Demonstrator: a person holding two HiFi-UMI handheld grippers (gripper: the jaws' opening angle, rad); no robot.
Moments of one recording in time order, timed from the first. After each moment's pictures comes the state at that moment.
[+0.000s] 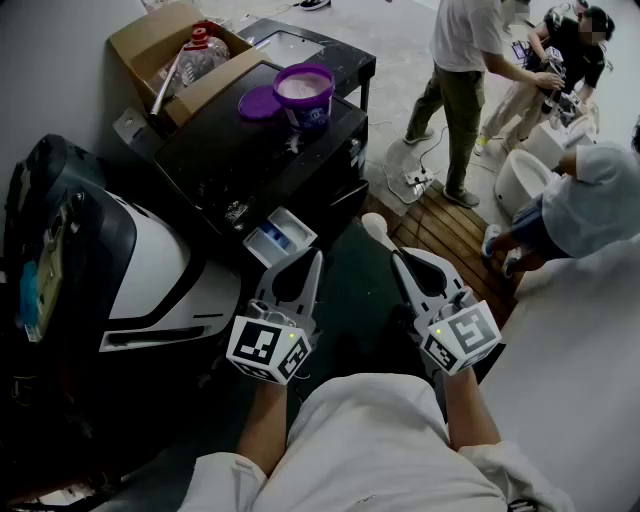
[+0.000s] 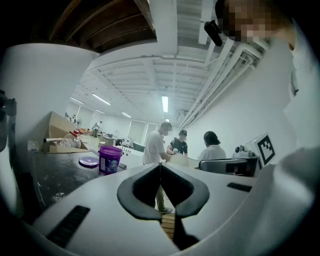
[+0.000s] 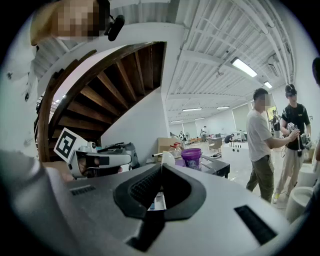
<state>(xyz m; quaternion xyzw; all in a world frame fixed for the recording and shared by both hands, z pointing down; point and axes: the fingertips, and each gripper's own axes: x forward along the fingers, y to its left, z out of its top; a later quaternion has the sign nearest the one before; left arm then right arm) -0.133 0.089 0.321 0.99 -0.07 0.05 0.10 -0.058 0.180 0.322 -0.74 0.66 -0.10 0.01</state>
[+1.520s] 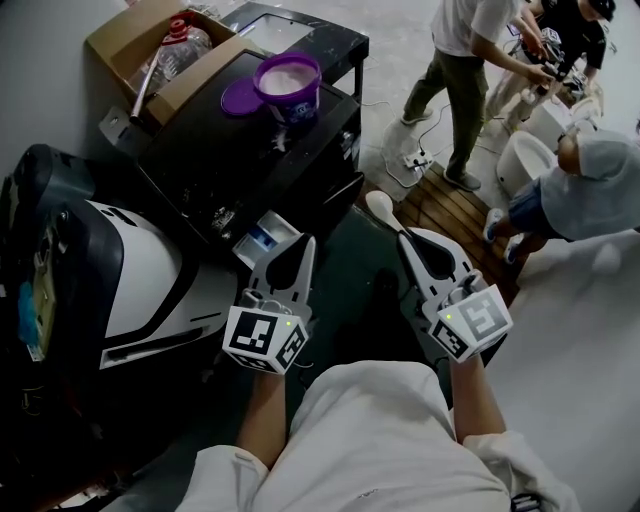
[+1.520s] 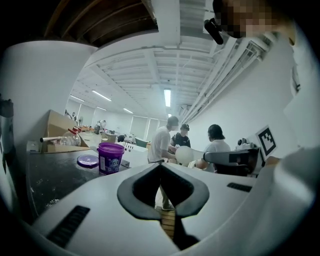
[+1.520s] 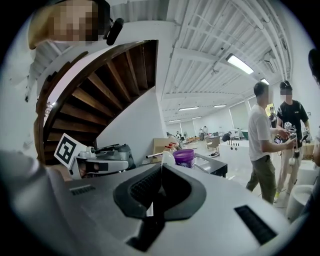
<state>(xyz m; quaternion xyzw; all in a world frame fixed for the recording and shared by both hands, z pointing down) -0.075 0.056 0.339 0.99 -0.08 0.08 0.09 0.012 0.157 0.325 -0.75 0.66 -0.11 0.02</state>
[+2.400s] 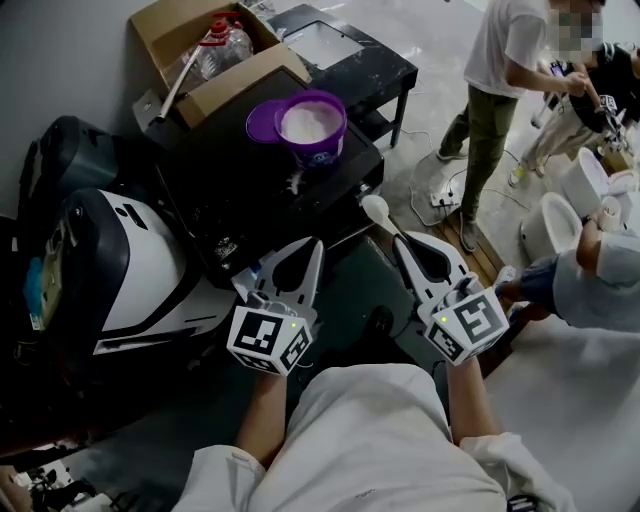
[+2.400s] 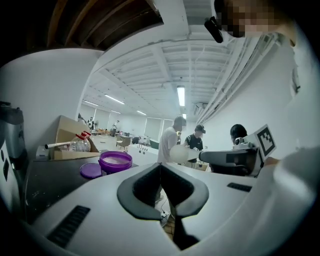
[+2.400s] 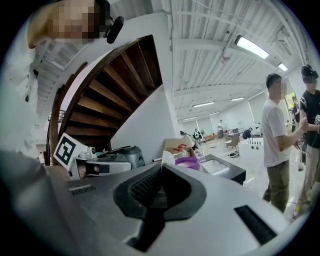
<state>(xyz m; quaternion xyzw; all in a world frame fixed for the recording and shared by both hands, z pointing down) 0.038 -0.006 0.318 0.98 -0.17 0.08 0.09 0.131 0.066 0.314 -0.66 0.74 -0.11 0.02</state>
